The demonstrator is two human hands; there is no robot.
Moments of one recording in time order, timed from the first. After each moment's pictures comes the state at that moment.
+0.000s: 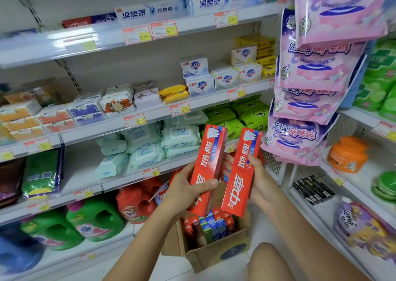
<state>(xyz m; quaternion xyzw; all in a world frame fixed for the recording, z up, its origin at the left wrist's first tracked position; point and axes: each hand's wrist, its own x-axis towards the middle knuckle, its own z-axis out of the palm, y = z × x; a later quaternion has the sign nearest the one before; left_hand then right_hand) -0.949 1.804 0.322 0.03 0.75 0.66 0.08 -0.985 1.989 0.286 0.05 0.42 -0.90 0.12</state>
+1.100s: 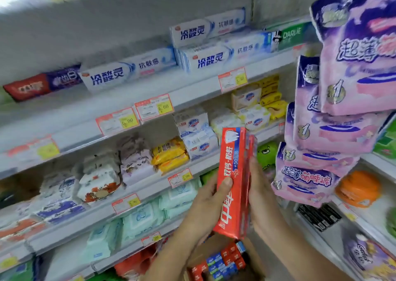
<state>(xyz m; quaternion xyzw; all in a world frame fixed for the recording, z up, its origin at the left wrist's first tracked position) -1.131 1.825 0.452 0.07 0.70 0.69 0.19 -1.133 1.947 0.436 0.14 0.57 -0.81 -0.03</state>
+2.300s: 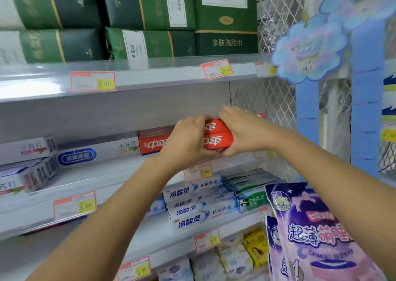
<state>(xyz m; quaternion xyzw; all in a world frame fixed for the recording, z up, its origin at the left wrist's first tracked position) -1.289 1.919 0.856 0.30 0.88 0.08 -0.35 -1.295 2.096 0.875 -0.28 0.92 0.01 -0.29</state>
